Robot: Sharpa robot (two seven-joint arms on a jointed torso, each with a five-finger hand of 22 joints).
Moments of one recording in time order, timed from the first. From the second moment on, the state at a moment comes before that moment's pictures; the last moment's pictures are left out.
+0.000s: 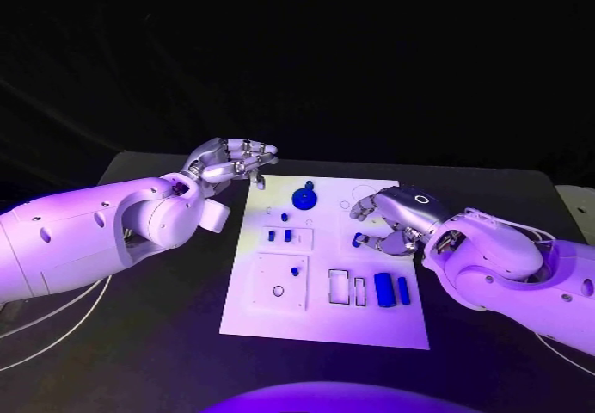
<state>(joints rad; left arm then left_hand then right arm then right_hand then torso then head) 1.21 -0.96 -0.03 1.55 -0.10 -0.20 0.37 1.45 -0.20 0.44 0.15 0.25 0.87 0.22 0.23 0.24 0.98 0.14 0.33 0.09 1.00 0.06 1.23 0.39 0.17 1.02 0.14 0.83 0.66 1.20 -0.89 -0.12 1.78 -1.73 -0.38 -0.25 1.32 -0.25 0.44 0.13 0.12 0.89 0.14 0.20 0.36 1.03 0.10 0.08 0.20 1.47 0.01 1.35 1.23 0.05 1.45 0.12 1.24 1.31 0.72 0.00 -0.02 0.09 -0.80</state>
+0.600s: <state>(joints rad) 1.21 -0.96 -0.04 1.55 -0.10 -0.19 0.37 1.45 -0.20 0.44 0.15 0.25 0.87 0.22 0.23 0.24 0.98 0.14 0.33 0.09 1.00 0.06 1.23 0.39 0.17 1.02 0.14 0.83 0.66 1.20 -0.86 -0.12 1.71 -1.70 -0.24 -0.24 1.42 -0.20 0.32 0.19 0.12 0.91 0.12 0.19 0.35 1.03 0.10 0.14 0.18 1.46 0.02 1.35 1.24 0.05 1.45 0.12 1.22 1.31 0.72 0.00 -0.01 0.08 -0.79</state>
